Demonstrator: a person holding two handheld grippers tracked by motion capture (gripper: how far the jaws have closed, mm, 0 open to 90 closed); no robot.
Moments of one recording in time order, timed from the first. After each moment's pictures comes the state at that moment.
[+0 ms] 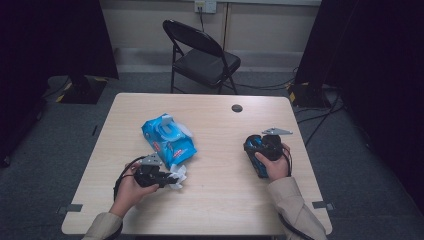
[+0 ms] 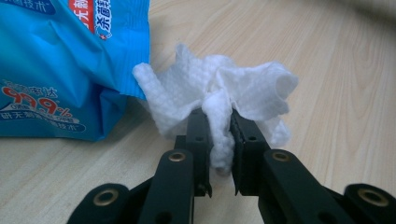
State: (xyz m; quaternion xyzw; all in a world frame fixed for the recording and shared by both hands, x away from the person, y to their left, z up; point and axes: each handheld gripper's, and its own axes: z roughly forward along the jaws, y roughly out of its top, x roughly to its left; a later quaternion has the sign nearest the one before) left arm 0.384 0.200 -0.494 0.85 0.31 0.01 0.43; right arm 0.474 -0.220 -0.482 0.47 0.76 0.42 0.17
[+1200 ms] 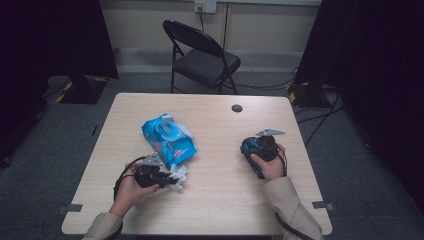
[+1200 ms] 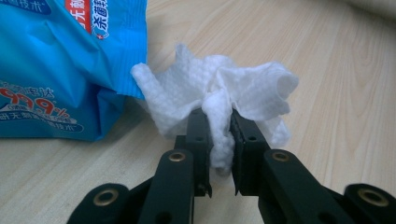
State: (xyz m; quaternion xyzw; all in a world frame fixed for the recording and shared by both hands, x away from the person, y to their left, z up) left arm 0.384 0.200 -0.494 0.85 0.30 0.01 0.43; right arm 0.478 -0.210 -0.493 0.46 0.78 0.39 0.17
